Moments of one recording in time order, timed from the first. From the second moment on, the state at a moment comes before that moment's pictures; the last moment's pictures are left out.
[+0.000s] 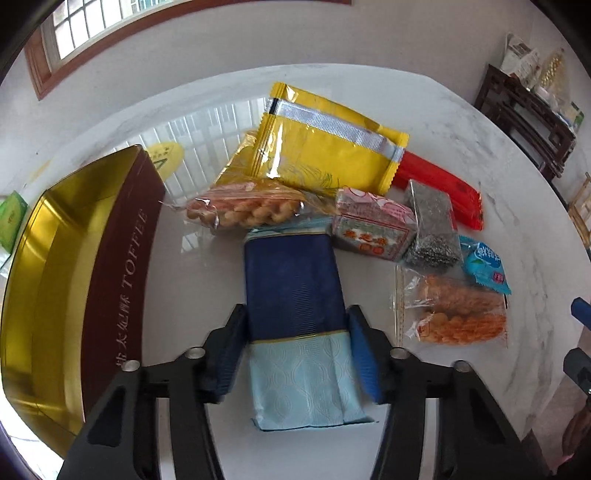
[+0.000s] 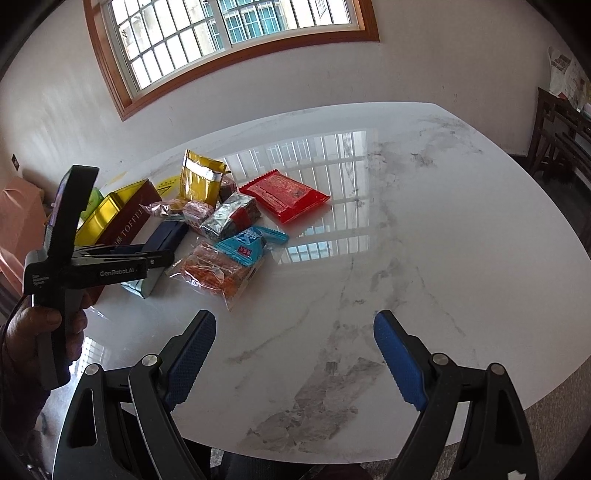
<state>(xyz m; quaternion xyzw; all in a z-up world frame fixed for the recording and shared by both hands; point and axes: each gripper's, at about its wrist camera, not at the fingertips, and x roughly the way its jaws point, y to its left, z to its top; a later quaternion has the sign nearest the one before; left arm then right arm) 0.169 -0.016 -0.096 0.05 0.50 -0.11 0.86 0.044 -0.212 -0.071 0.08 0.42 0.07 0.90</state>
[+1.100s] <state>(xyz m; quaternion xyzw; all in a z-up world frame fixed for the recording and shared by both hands) 0.110 0.035 -0.003 0.01 0.40 -0.08 0.91 0.043 -0.190 -0.061 0.05 0.41 0.09 0.90</state>
